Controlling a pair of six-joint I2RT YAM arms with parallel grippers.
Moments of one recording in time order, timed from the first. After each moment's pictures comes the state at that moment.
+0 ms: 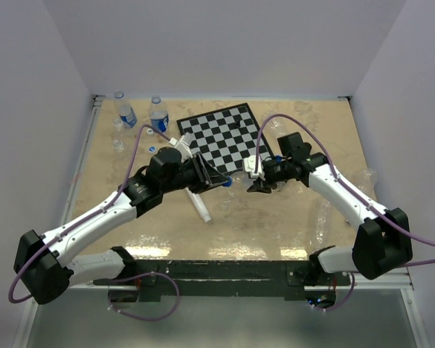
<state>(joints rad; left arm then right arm) -0.74 1.13 0.88 -0.14 0.23 -1.11 0.40 1.36 1.01 -0.63 -0.82 -1.11</state>
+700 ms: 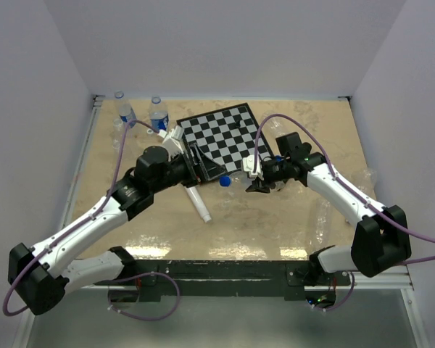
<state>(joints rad) -0.70 1.06 0.87 -0.12 0.21 -1.00 0.40 1.38 1.01 -0.61 -0.82 -1.10</state>
